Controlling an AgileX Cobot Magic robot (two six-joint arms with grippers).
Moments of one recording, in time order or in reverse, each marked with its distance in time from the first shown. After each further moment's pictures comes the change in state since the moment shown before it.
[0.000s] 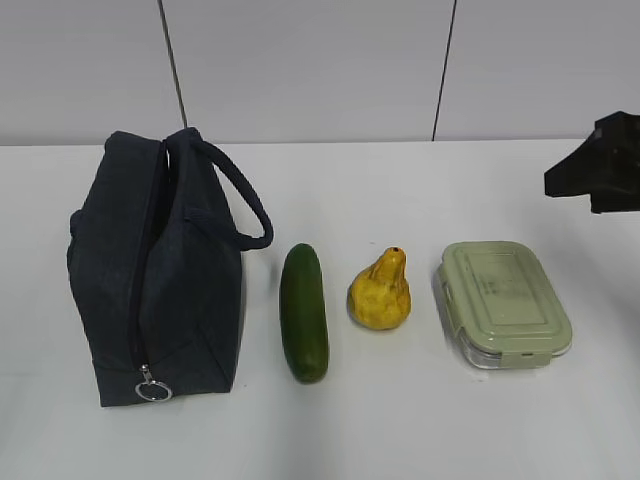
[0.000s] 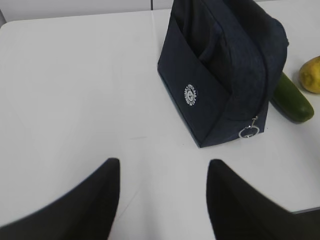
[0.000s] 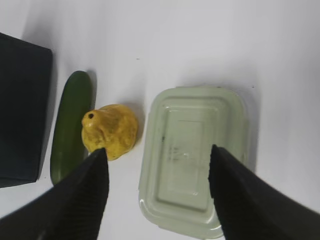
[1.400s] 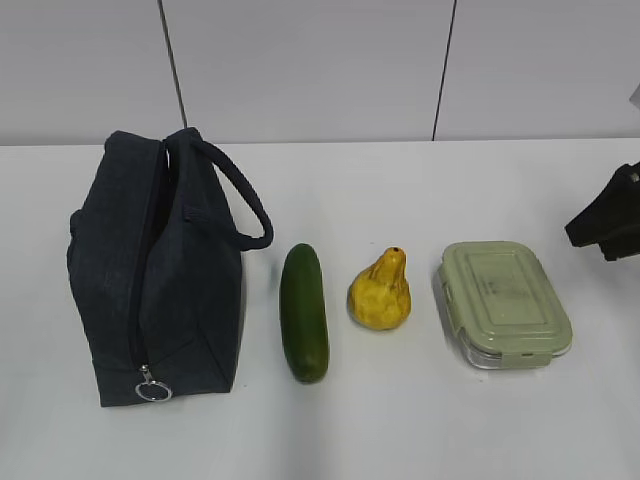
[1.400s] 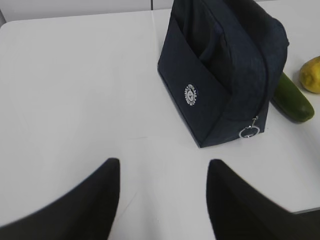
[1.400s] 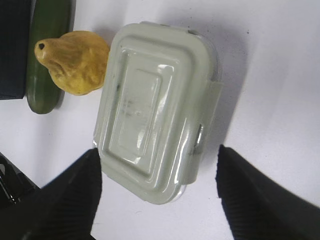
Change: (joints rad) left arm 0.000 0.000 0.000 0.000 0.000 0.000; right arm -0.183 0.382 -0.263 -0.074 0.401 -0.244
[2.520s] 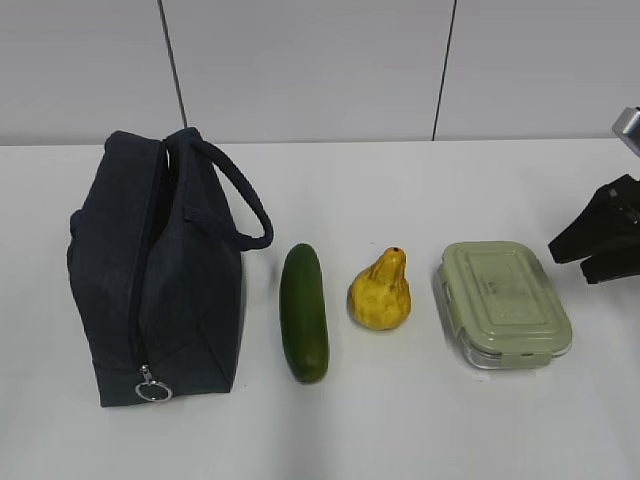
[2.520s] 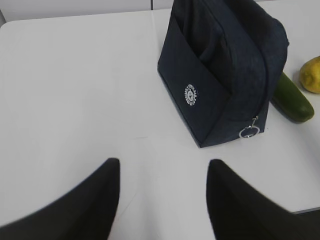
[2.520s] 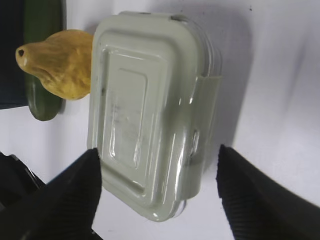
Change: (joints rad) left arm 0.000 0.000 0.000 0.000 0.000 0.000; right arm 0.000 0.104 0.000 0.044 0.006 0.036
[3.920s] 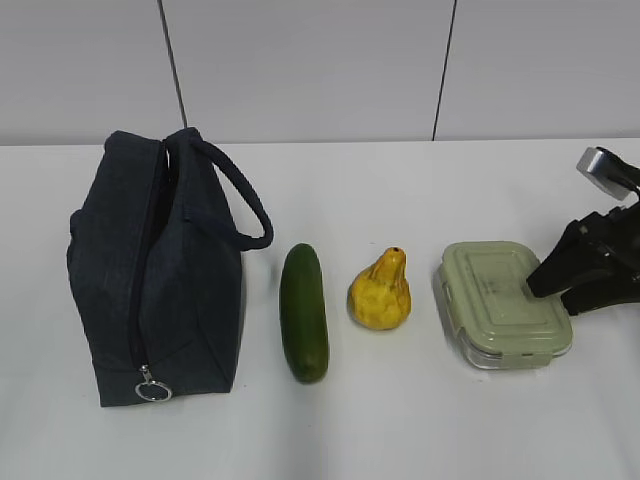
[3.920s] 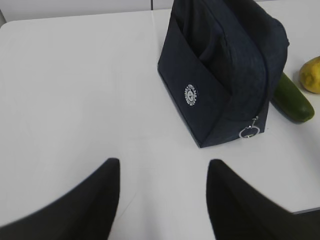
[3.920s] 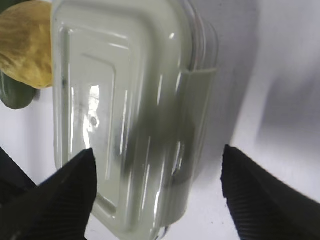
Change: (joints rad) left arm 0.000 0.000 0.000 0.000 0.000 0.000; right arm 0.049 0.098 0.000 -0.029 -0.028 -0.024
